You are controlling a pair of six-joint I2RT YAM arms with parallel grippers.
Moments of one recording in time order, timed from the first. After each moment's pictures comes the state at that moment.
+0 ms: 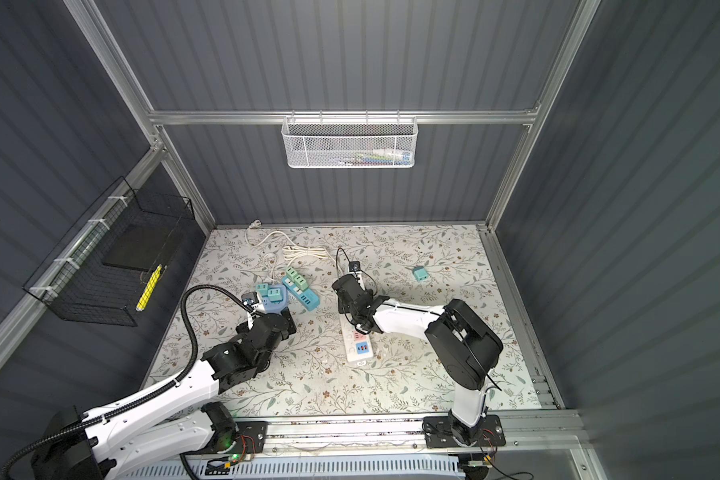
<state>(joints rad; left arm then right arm) -0.83 0.97 0.56 -0.34 -0.77 -0.78 0.82 1.80 1.08 -0.04 0.41 0.53</state>
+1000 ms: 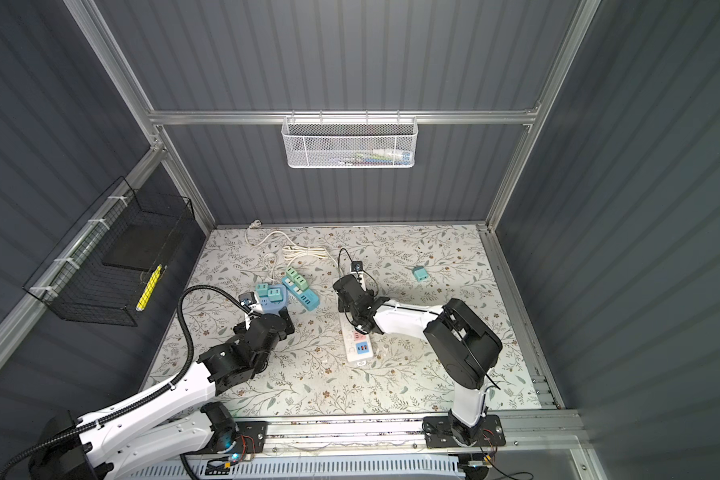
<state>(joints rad) -0.83 0.94 0.56 -0.35 -0.78 -0.77 0.82 1.79 1.05 0.02 0.43 0.56</state>
